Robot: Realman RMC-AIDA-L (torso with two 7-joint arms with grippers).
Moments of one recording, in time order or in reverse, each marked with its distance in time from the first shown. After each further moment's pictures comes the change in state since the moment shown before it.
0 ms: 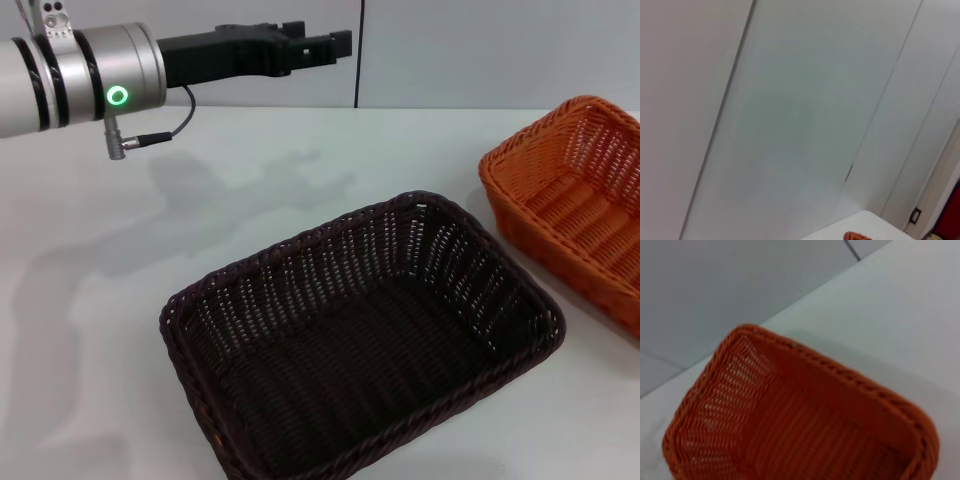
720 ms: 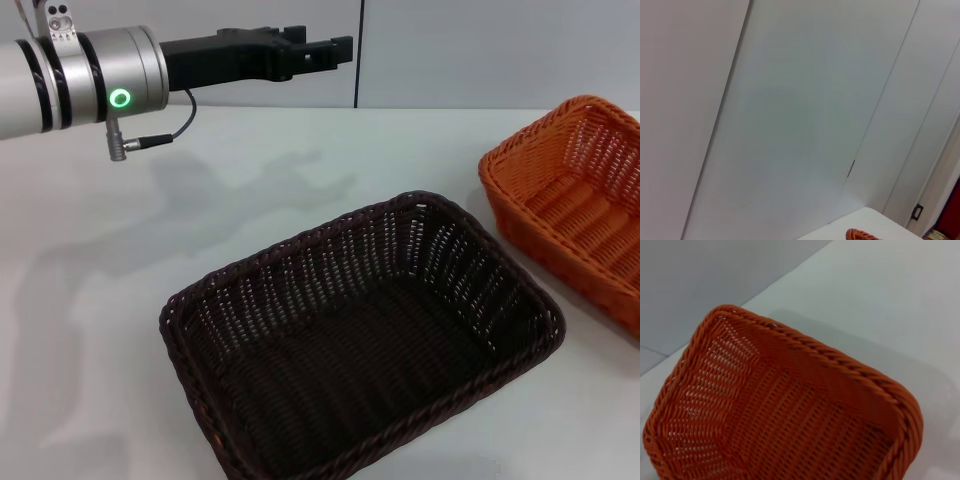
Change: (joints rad) left arm -0.006 0.003 0.011 0.012 0.004 0.008 0.010; right arm 0.014 -0.026 0.000 0.101 -0.055 0.041 0.010
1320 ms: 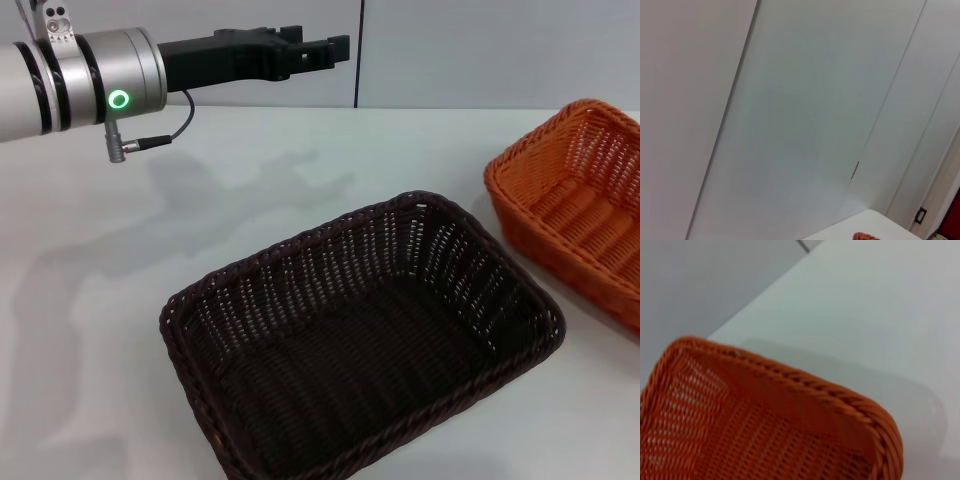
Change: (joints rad) left arm 0.006 -0.002 0.000 0.003 -0.007 0.011 0.000; right arm -0.021 0.048 0.013 0.076 0.032 0.195 -0.038
